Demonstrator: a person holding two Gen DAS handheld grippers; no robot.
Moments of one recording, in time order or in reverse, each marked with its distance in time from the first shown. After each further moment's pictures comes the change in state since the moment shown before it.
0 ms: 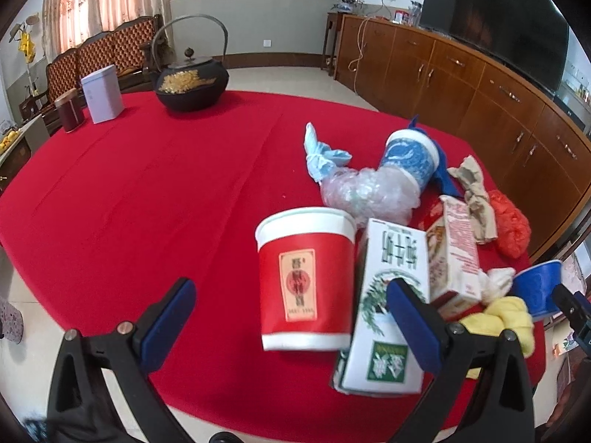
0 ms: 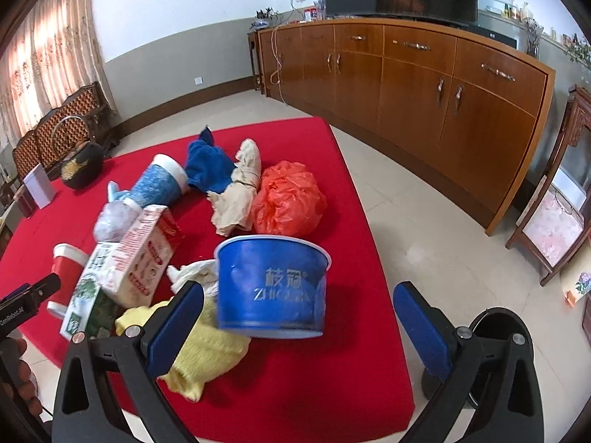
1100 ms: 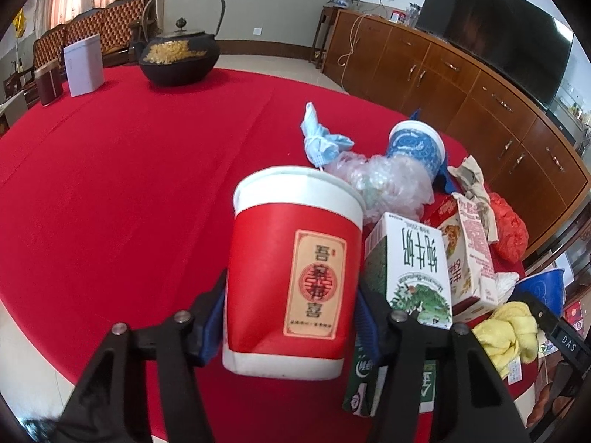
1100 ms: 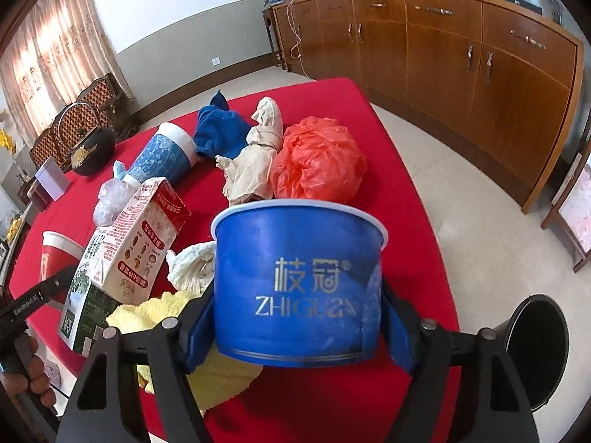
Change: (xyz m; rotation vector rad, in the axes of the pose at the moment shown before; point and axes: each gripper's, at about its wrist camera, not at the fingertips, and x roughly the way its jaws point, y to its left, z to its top) left arm 0.026 0.018 -0.003 -0.056 0.029 -0.117; right arm 0.050 0.007 -0.008 0.010 0.083 0.125
